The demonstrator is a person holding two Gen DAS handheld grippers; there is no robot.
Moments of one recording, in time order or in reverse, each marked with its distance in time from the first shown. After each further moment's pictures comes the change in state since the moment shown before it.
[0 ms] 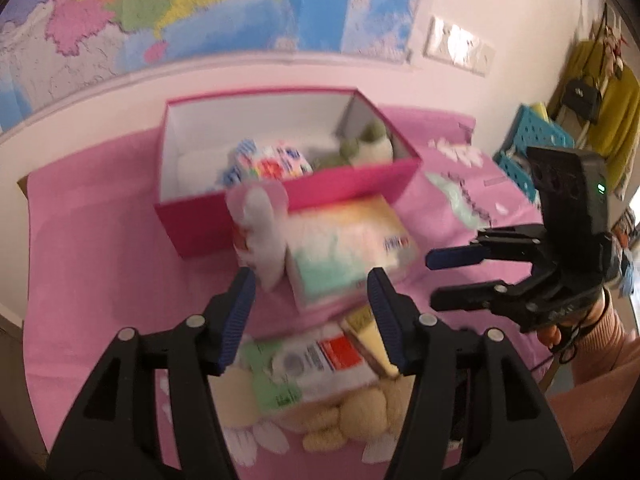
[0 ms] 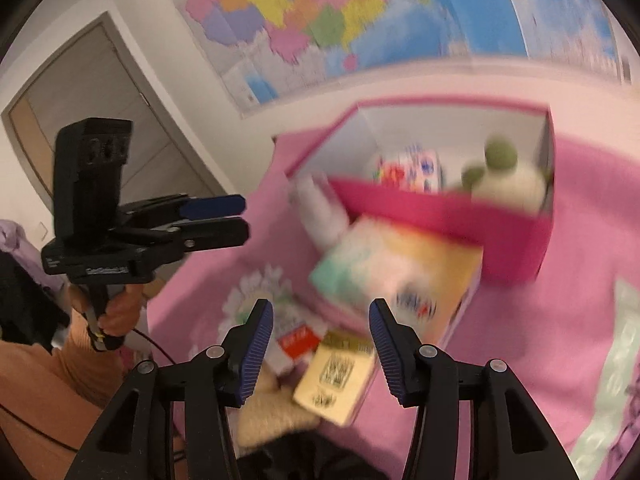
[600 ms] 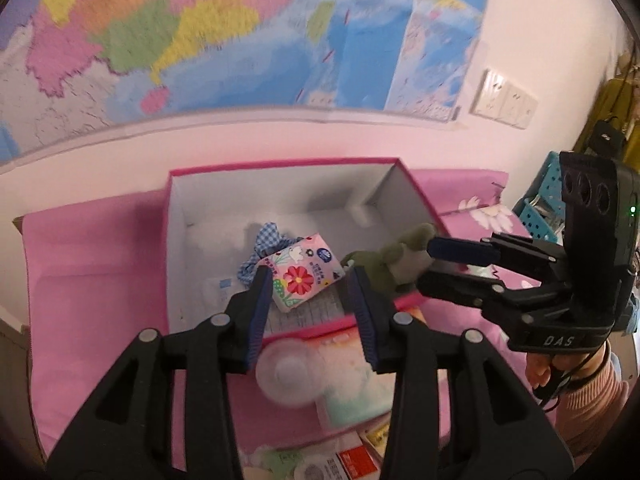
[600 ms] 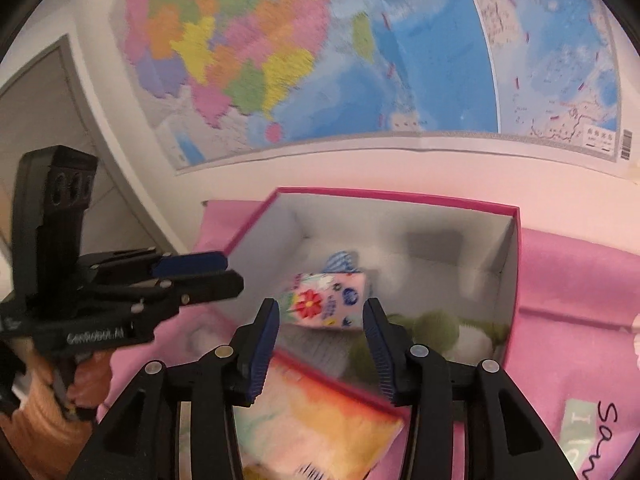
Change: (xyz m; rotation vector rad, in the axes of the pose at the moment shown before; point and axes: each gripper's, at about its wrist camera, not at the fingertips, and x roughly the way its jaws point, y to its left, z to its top) left arm 0.025 0.030 0.092 -0.076 -0.095 0.044; right arm 0.012 -0.041 0.095 0.014 -0.161 -0.182
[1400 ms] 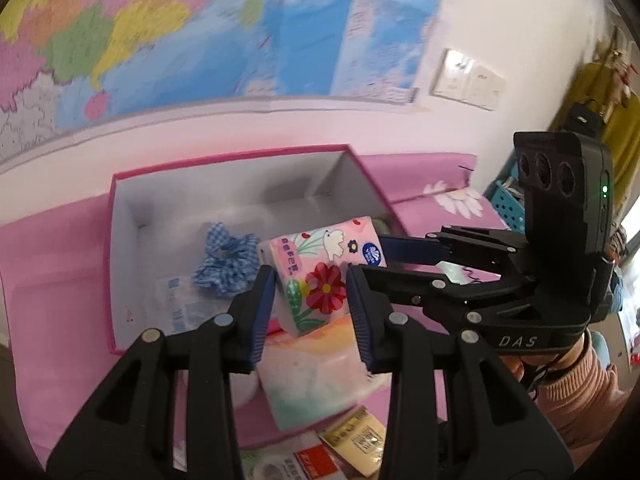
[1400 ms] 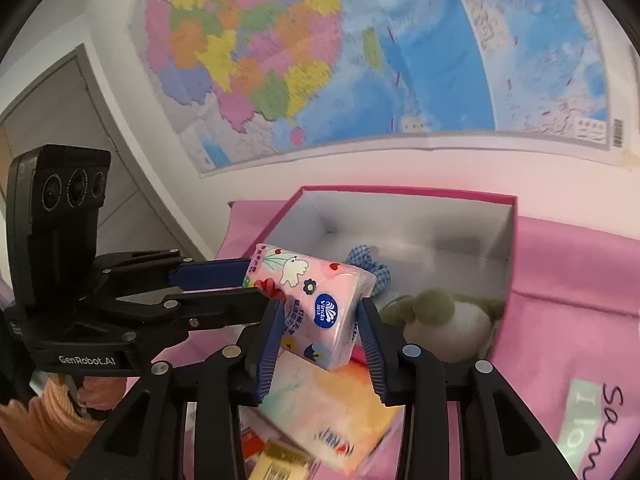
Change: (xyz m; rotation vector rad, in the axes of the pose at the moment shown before) left arm 0.019 -0.033 0.014 0.036 0.080 -0.085; right arm -0.014 -0.004 -0.004 0.020 0.003 0.075
